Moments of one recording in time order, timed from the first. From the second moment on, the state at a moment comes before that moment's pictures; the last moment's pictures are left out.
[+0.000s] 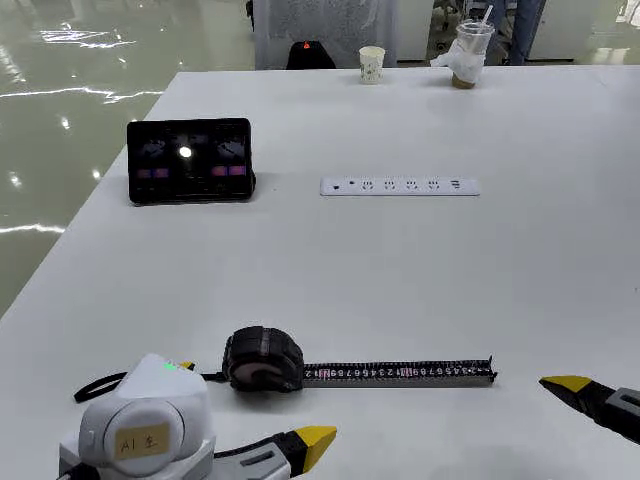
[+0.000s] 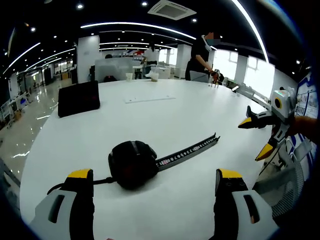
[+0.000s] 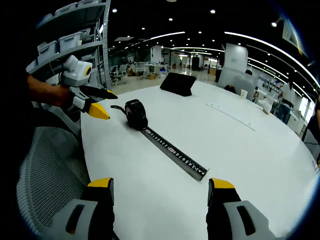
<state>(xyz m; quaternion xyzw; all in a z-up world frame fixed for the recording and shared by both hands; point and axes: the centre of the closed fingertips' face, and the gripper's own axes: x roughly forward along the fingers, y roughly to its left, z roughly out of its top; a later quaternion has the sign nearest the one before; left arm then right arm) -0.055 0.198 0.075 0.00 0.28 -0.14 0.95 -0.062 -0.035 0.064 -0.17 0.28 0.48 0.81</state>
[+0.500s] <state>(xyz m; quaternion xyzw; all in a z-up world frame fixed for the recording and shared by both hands) -0.024 0.203 0.072 -0.01 0.28 -0.12 0.95 -0.034 -0.042 0.061 -0.21 0.27 0.50 0.79</state>
